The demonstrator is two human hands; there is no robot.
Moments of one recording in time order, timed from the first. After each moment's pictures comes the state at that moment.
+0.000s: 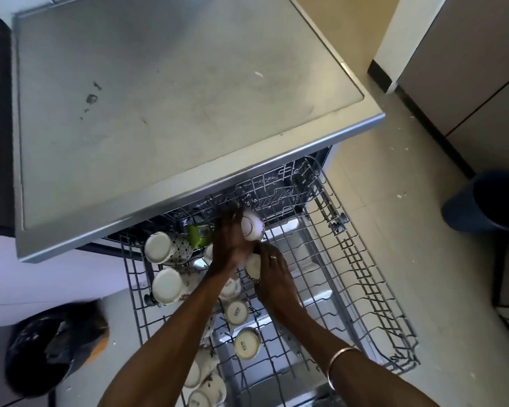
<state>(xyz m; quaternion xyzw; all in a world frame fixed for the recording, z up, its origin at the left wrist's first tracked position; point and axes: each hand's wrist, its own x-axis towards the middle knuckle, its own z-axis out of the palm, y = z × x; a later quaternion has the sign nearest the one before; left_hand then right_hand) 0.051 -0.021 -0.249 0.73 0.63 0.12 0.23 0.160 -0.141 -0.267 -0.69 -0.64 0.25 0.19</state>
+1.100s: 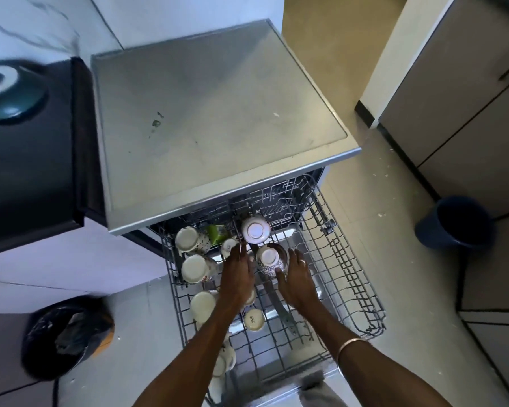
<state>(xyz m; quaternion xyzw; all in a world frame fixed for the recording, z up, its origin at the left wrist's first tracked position) 0.014 -0.143 -0.172 0.72 0.63 0.15 0.27 0.174 -0.192 -0.163 -0.75 -0.55 0.30 0.19</state>
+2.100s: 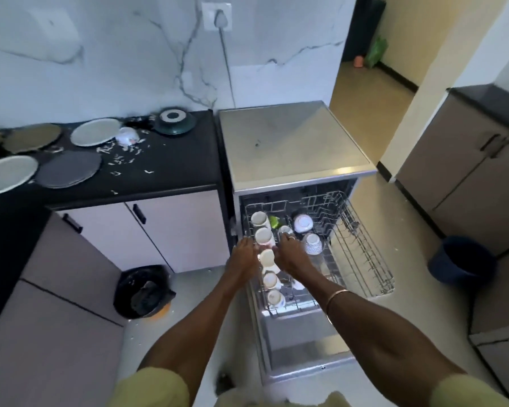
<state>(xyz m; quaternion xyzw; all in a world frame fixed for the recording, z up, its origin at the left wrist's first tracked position) -0.186 -0.350 0.053 0.72 0.63 0.16 0.24 -0.032 -0.339 0.058 -0.68 -0.70 0.19 0.09</state>
